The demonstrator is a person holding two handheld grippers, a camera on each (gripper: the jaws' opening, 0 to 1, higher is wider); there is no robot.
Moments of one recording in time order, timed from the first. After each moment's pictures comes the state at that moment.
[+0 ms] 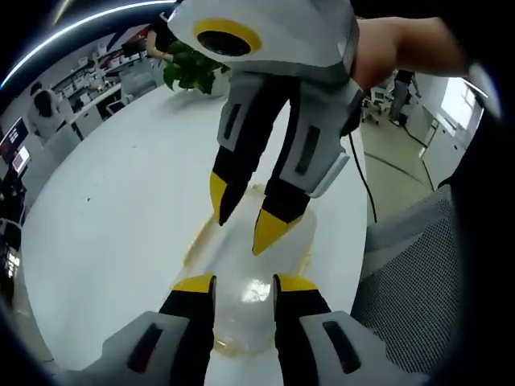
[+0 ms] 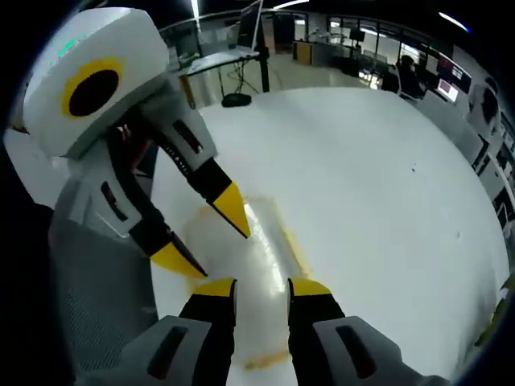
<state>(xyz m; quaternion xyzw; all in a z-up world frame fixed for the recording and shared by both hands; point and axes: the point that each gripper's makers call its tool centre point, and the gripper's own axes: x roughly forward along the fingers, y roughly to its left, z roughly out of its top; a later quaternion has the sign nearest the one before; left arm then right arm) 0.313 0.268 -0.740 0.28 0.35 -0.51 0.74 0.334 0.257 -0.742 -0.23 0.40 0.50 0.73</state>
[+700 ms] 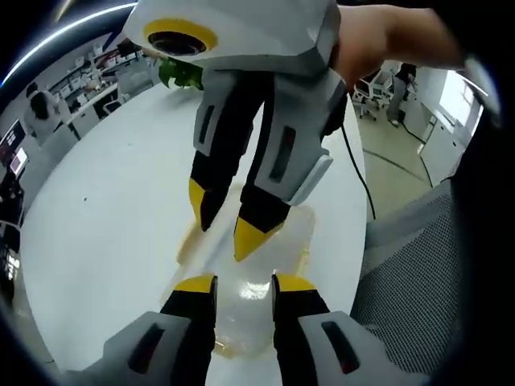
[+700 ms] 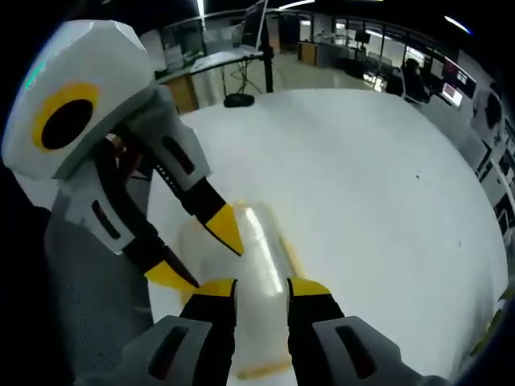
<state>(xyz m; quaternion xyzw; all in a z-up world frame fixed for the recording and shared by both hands) 0.313 0.268 -0.744 0.28 0.36 -0.51 0.73 0.342 0.264 -0.748 -0.24 0.40 0.51 0.72</state>
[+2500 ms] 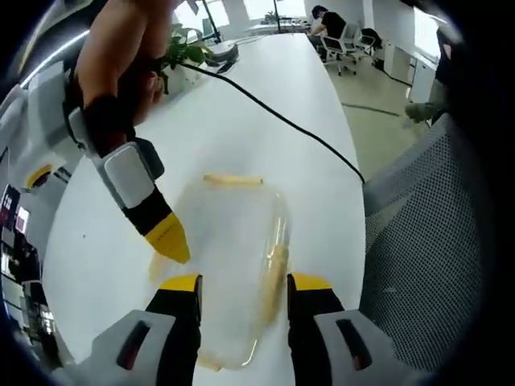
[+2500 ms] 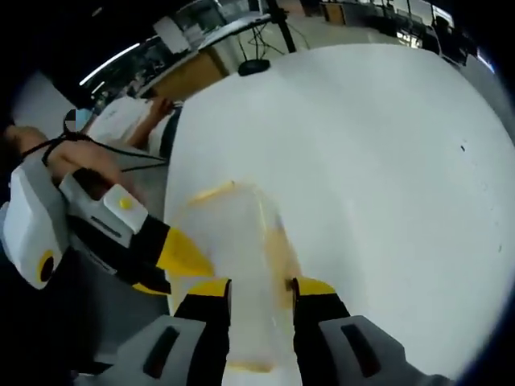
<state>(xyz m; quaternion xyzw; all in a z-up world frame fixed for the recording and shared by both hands) 0.288 0.252 -0.767 0.42 0.30 -0.52 0.68 0.360 0.260 -0.772 -0.22 0.52 0.57 0.60</state>
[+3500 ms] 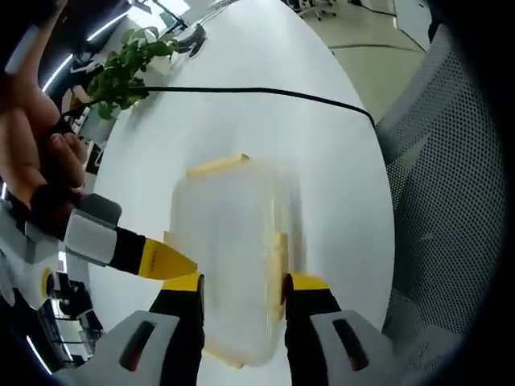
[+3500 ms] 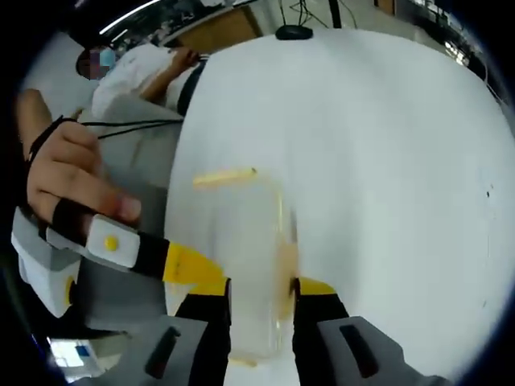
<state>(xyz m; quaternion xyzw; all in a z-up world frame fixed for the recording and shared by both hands) 0.291 0.254 -0.780 0.57 0.26 -0.46 0.63 0.356 0.267 -0.777 -0.32 0.53 0.60 0.50</state>
